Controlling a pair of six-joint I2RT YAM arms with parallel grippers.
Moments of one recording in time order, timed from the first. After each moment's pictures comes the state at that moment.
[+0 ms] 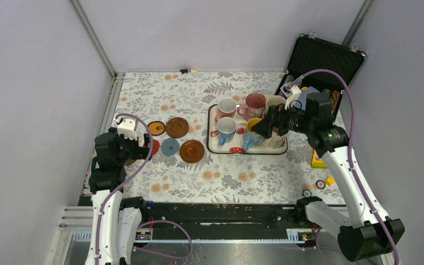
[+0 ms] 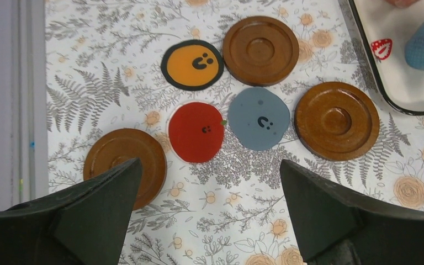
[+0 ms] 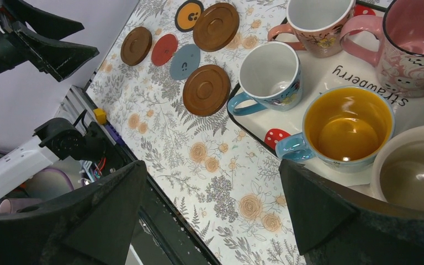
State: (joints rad) left arm 0.14 0.57 0.63 -0.54 0.27 0.17; right arm 0.21 1.03 1.05 -0.53 -0.69 0.22
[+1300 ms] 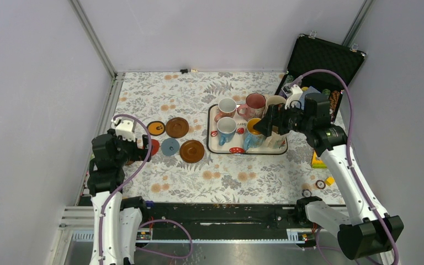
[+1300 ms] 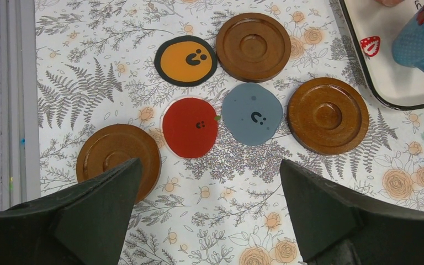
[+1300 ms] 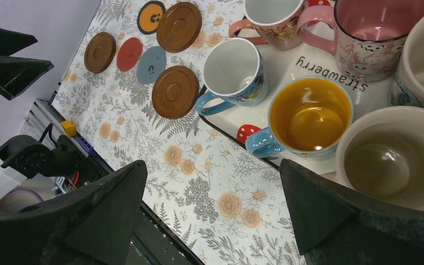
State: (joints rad) left arm 0.19 0.57 0.64 -0.59 0.35 0.18; right arm 0.21 1.04 1.03 -0.54 -0.57 0.21
